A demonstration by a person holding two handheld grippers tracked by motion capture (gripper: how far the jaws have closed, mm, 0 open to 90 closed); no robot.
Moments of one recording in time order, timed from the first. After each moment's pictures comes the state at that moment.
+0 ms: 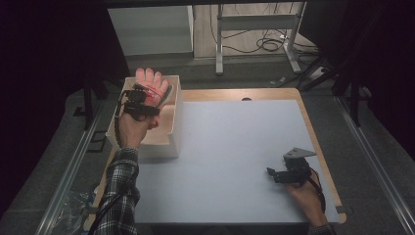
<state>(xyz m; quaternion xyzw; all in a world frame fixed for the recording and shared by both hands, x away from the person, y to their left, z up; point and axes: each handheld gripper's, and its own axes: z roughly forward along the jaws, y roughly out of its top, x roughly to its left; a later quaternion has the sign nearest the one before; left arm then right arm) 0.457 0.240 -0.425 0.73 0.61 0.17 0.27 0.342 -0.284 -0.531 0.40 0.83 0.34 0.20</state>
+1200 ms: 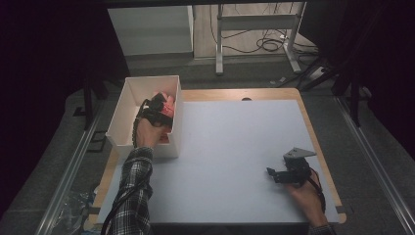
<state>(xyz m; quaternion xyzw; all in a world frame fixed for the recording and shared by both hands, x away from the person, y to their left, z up) 0.497 0.206 -0.487 0.76 0.62 0.11 0.15 0.342 -0.284 -0.531 0.40 0.83 0.34 0.20</state>
